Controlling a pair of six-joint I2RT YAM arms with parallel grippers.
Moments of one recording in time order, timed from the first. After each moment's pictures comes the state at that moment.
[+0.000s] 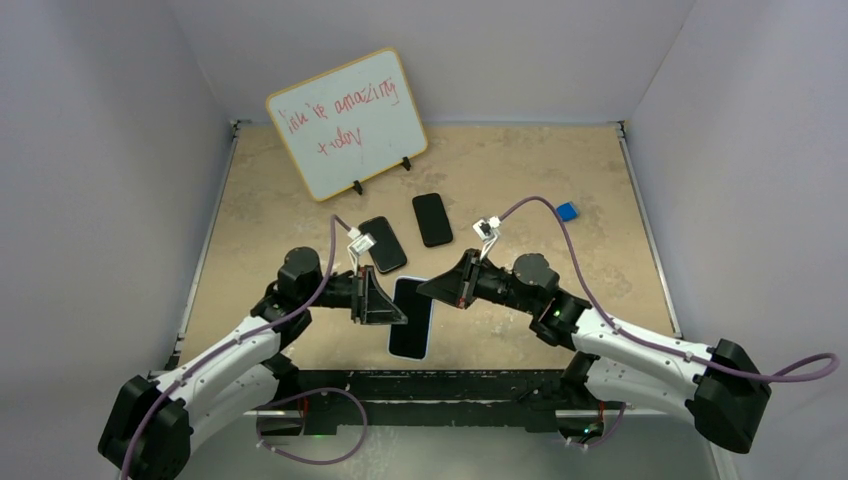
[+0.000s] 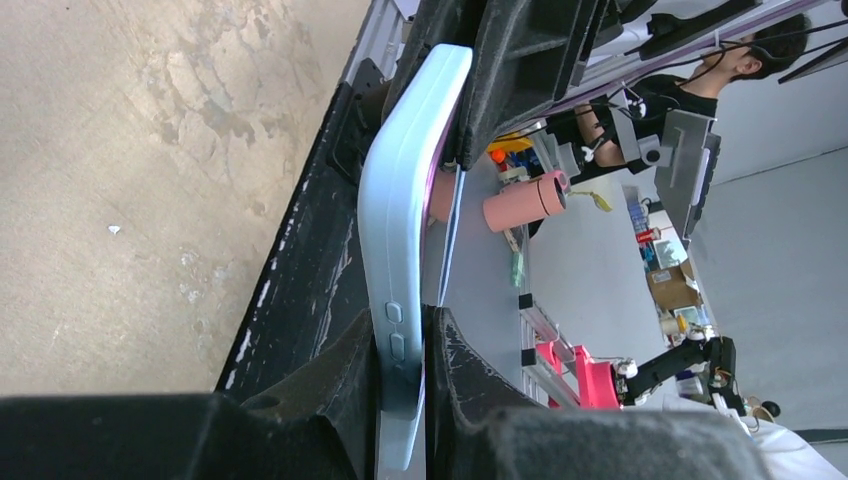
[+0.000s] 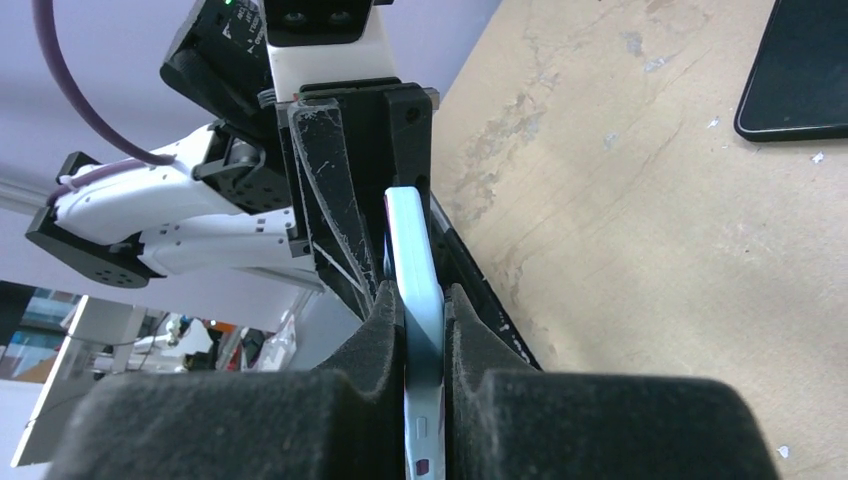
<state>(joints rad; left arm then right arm) -0.52 0.86 0.32 0.37 1.01 -0.86 0.90 0.96 0.47 0.41 -0.31 0.93</state>
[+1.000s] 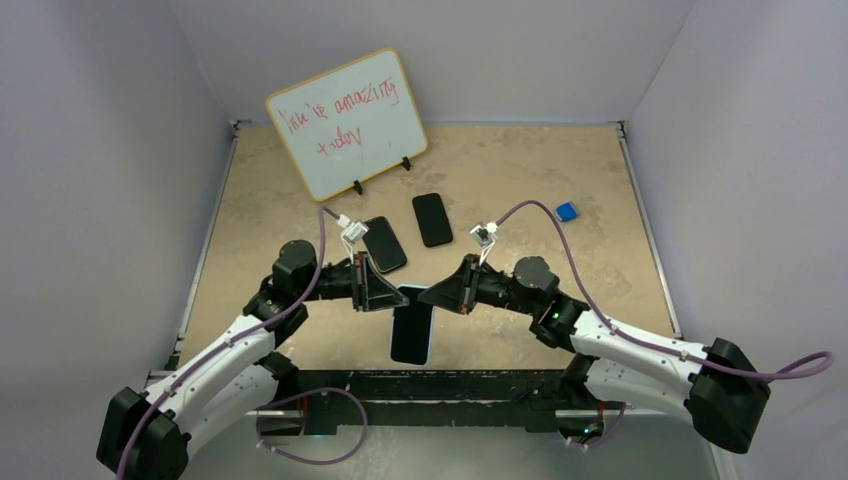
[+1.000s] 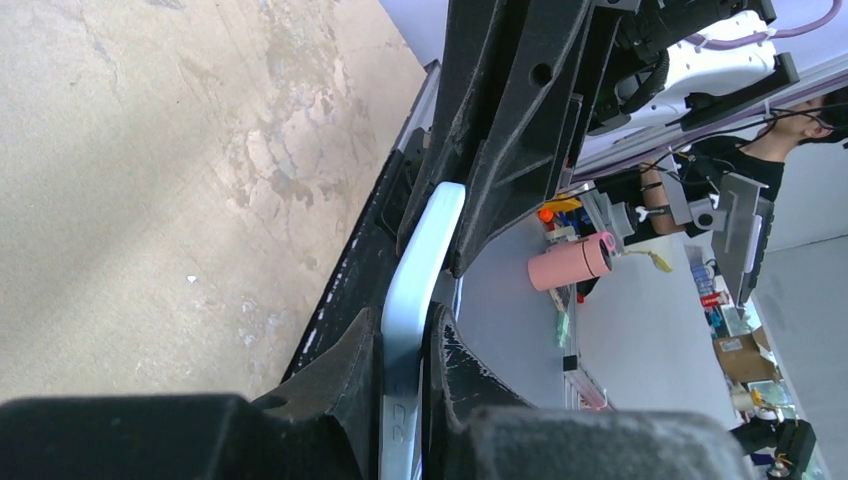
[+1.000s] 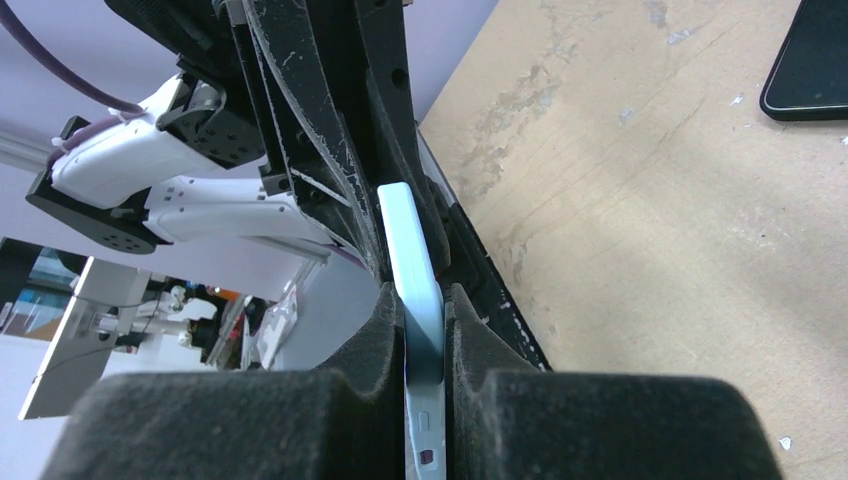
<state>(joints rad) -0.52 0.82 0.41 0.23 0.85 -0.79 0.89 0.97 0.43 0.46 -0.39 0.91</state>
